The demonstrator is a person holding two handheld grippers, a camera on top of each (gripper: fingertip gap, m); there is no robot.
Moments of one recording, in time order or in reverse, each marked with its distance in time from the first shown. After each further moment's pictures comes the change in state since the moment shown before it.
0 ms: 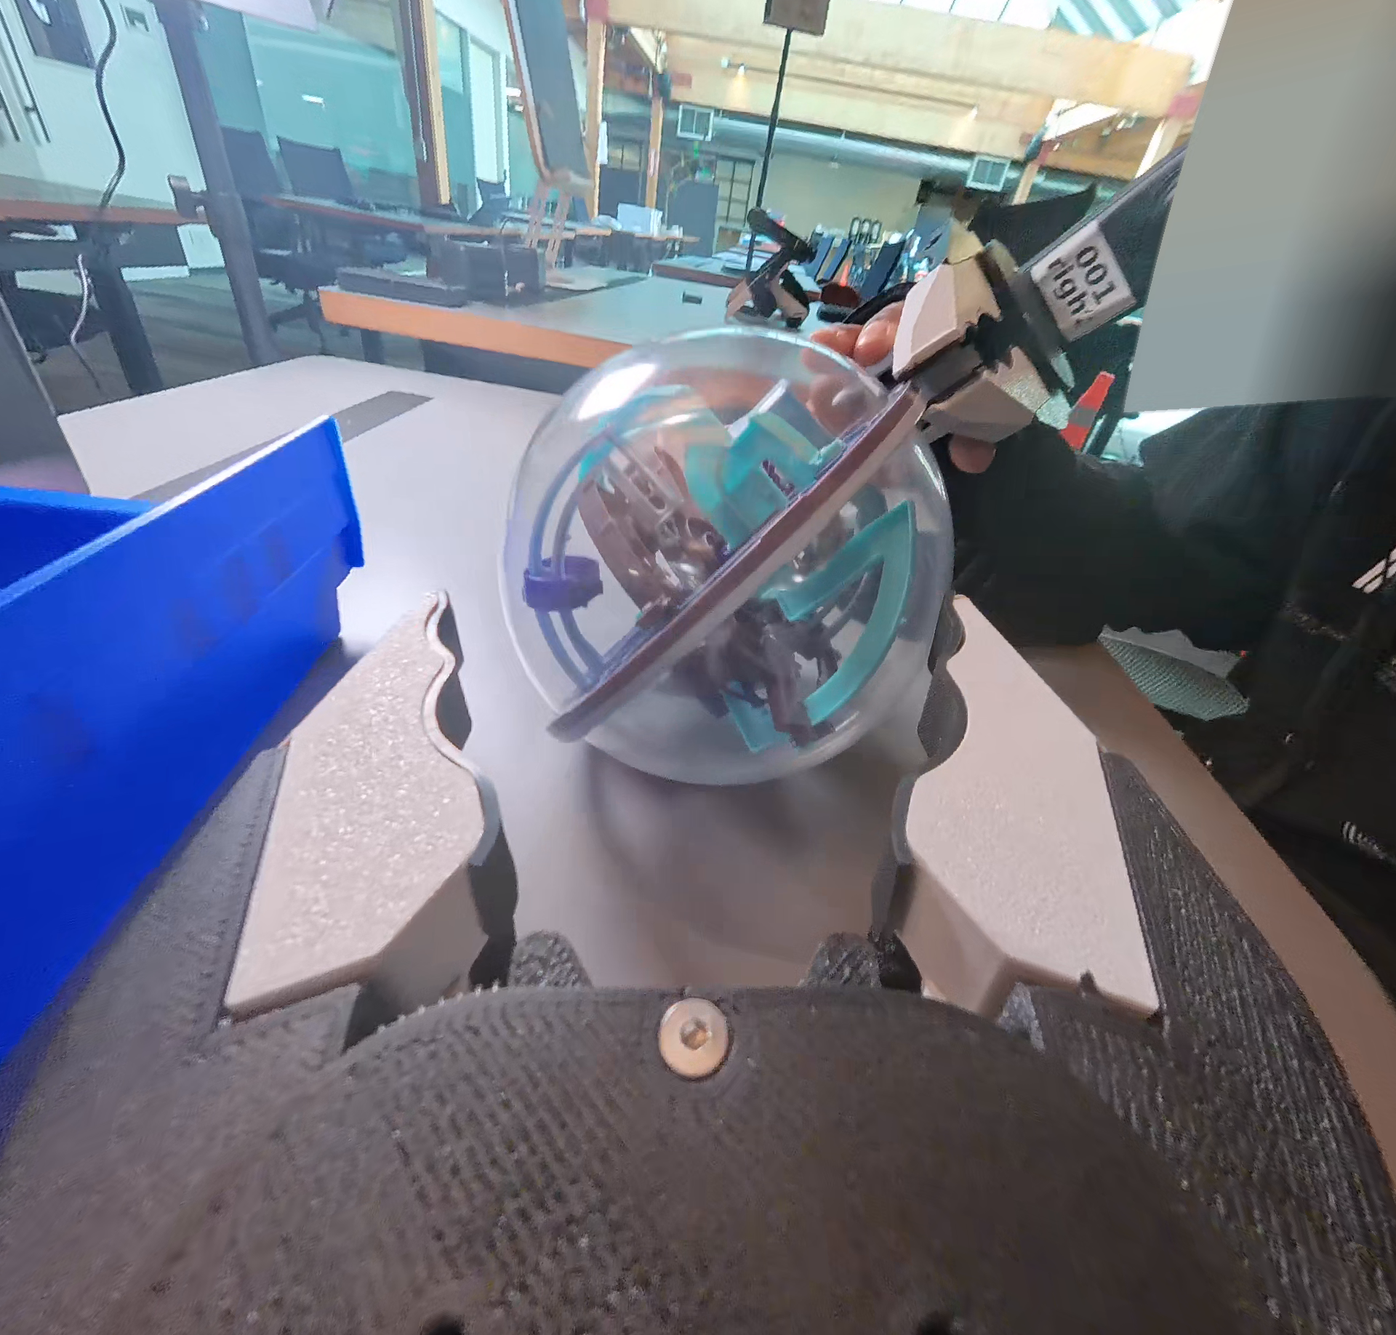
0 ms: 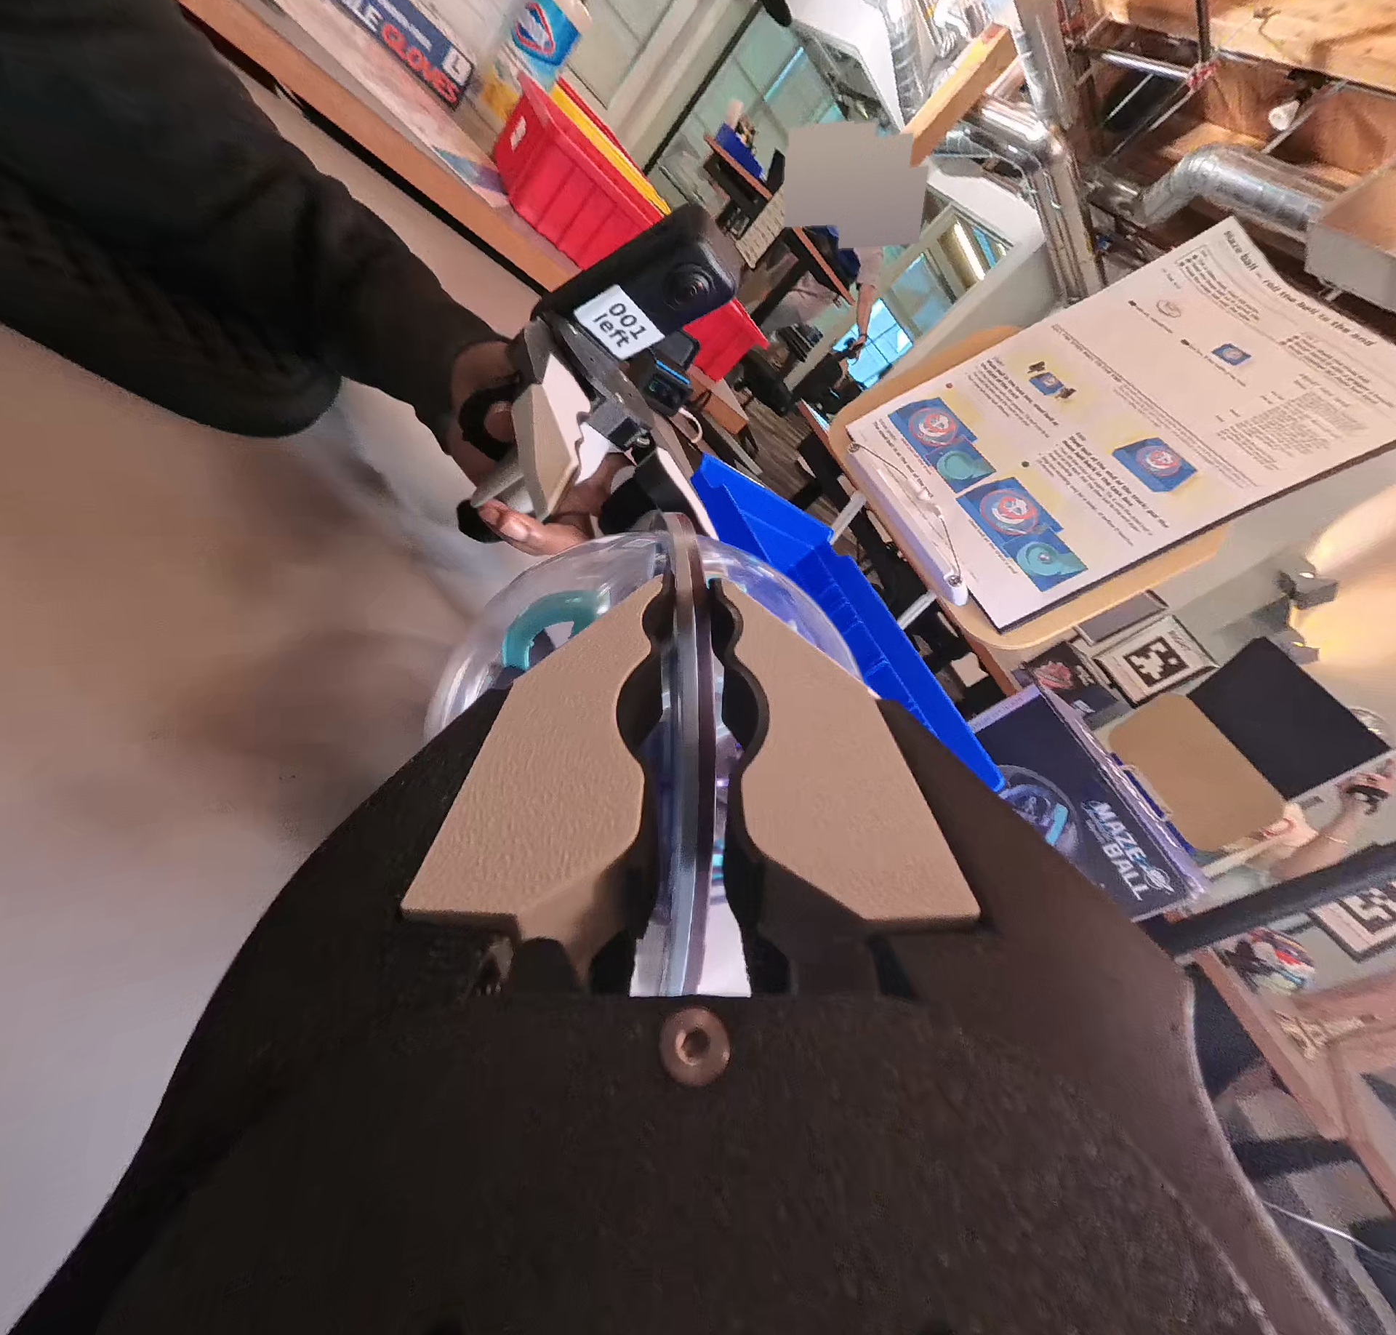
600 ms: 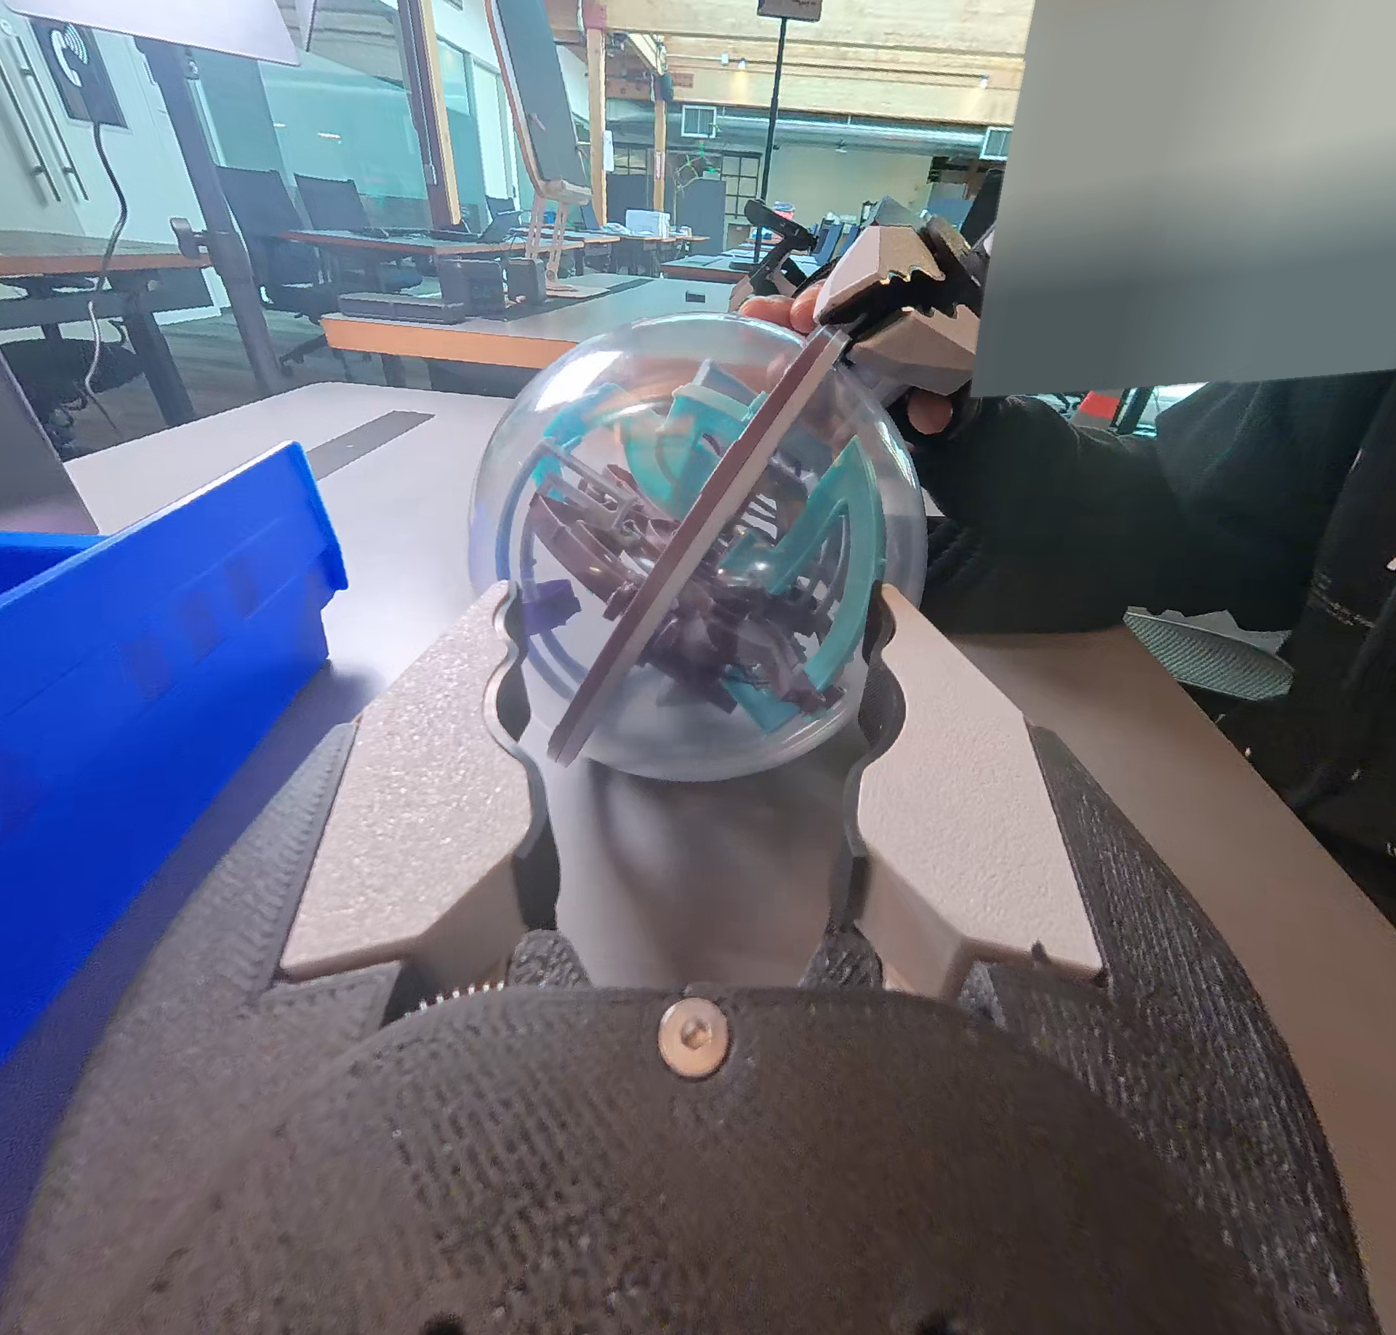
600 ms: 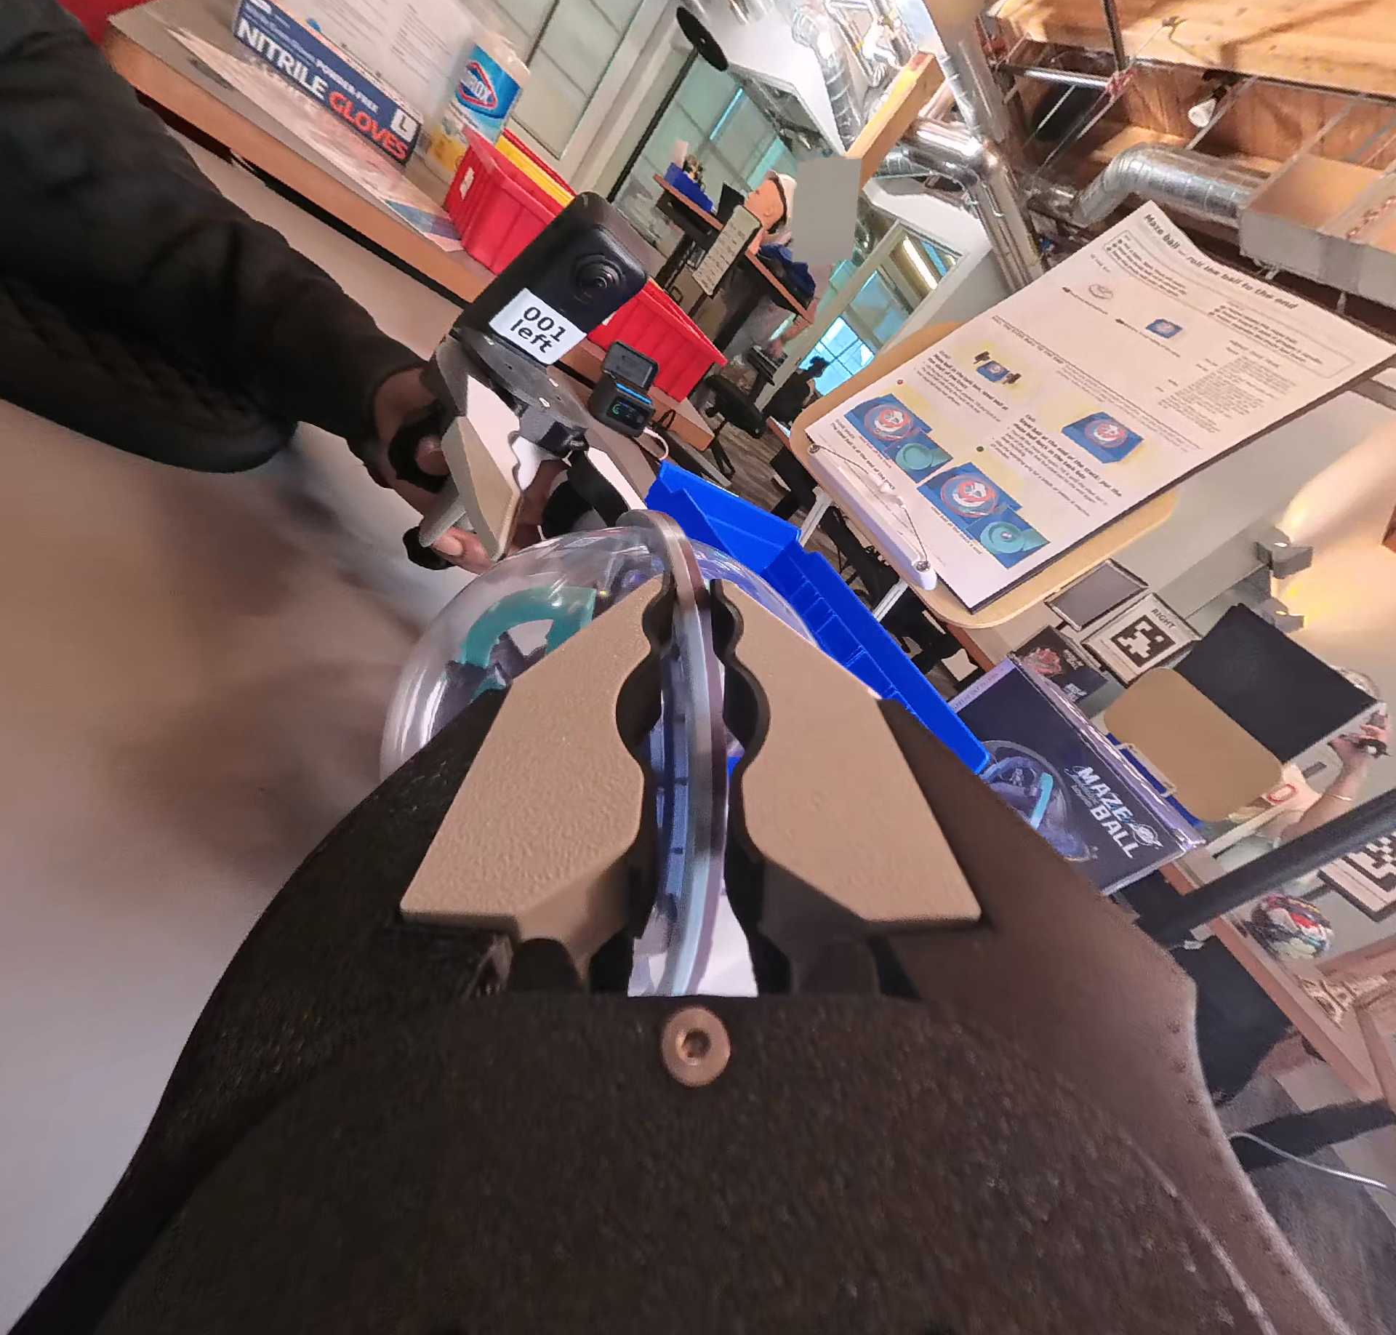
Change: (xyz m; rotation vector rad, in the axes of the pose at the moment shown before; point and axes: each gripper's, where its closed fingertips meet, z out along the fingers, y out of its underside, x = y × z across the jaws) left arm 0.013 0.004 0.009 -0.002 -0.017 0.073; right arm 0.017 0.007 -0.010 0.037 0.064 0.064
